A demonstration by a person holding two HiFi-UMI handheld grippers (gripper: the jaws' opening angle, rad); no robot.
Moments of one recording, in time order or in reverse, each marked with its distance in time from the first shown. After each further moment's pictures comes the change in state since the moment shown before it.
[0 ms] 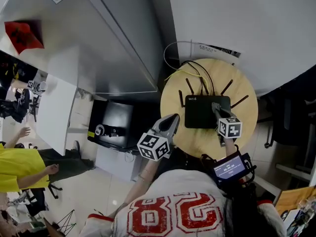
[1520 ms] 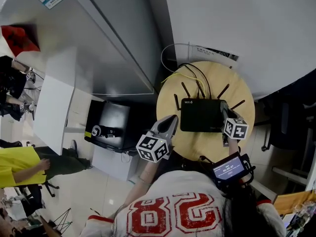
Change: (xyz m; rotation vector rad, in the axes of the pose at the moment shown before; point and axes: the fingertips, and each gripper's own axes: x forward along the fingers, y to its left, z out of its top) left arm 0.018 -0.004 0.002 -0.013 -0.022 0.027; right arm -0.016 -0.063 0.018 0.074 -0.064 -0.094
